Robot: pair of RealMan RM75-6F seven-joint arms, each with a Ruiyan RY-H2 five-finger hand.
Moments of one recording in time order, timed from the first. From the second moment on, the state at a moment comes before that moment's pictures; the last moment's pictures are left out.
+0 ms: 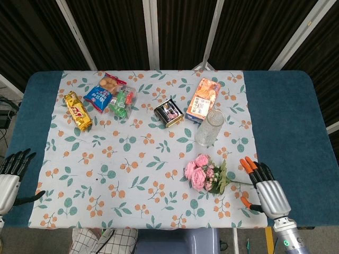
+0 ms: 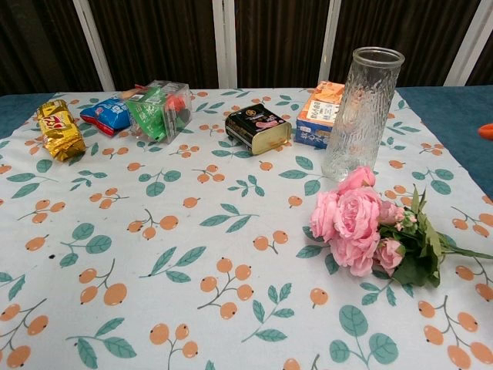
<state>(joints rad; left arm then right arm) -0.07 -1.10 0.01 -1.60 1.58 1.50 -0.03 0.14 -1.23 0.01 -1.83 -1.58 1.32 -0.16</state>
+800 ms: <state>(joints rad) -0.08 -1.09 0.02 -1.61 1.56 1.47 -0.07 0.30 -1.48 0.11 -1.75 -1.27 1.09 -0.34</state>
